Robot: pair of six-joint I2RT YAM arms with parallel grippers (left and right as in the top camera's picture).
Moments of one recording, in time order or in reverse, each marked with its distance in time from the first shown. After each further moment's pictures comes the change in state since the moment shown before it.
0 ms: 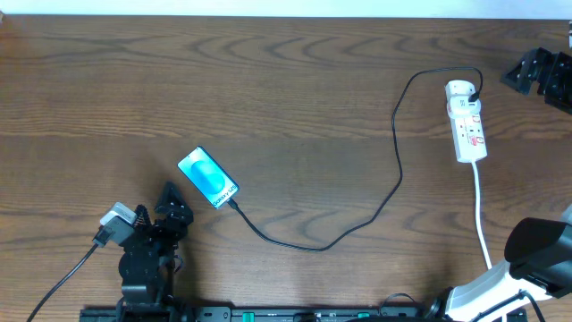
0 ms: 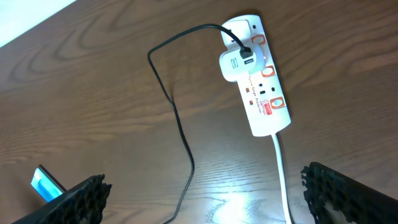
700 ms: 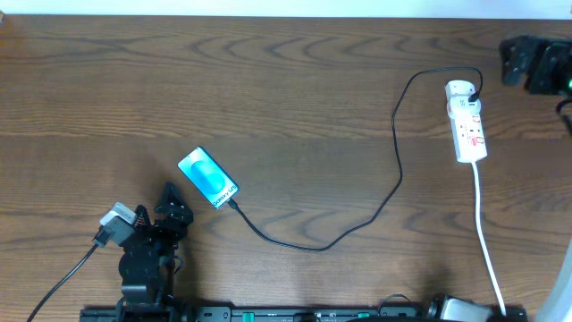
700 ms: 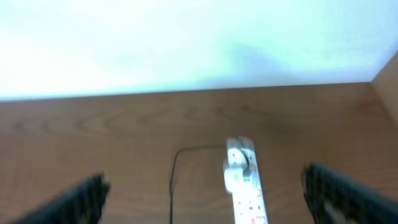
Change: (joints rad) left arm 0.000 0.000 0.001 -0.004 -0.002 0.000; right arm 0.171 -0.476 -0.436 0.631 0.098 -0.019
